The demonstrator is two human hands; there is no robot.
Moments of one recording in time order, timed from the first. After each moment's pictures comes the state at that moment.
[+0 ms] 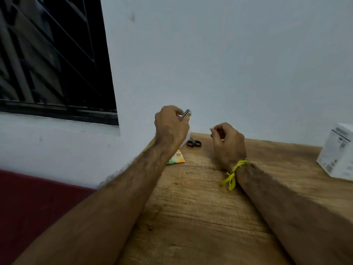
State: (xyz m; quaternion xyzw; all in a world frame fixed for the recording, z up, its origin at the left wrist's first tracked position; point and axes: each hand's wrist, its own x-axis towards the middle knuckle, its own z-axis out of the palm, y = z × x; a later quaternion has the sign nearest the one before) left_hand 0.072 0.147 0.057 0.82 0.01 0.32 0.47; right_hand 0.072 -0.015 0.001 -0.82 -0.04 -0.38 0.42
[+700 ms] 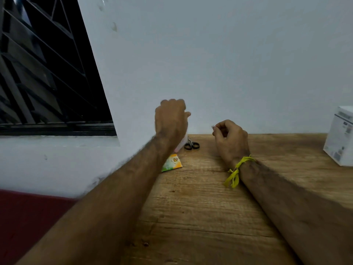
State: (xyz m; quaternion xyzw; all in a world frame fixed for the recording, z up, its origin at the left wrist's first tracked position) left_hand 0.095 0.128 0.081 0.93 -0.06 0.36 0.08; right_hand 0.083 -0.029 -0.003 -0.79 -0.01 -0.39 0.47
